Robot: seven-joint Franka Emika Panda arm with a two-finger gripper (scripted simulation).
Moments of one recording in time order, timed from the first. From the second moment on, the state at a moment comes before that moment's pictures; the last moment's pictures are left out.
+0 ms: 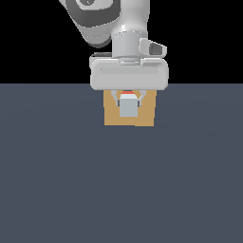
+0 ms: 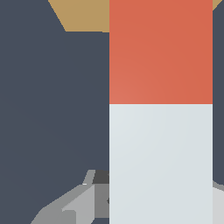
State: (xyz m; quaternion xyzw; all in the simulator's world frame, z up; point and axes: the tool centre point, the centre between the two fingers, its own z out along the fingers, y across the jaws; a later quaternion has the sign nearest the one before) arm 0.019 0.045 0.140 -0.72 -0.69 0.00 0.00
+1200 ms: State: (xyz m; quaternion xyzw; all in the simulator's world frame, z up) arm 0.020 0.068 0.150 -0.73 -0.69 0.00 0.00
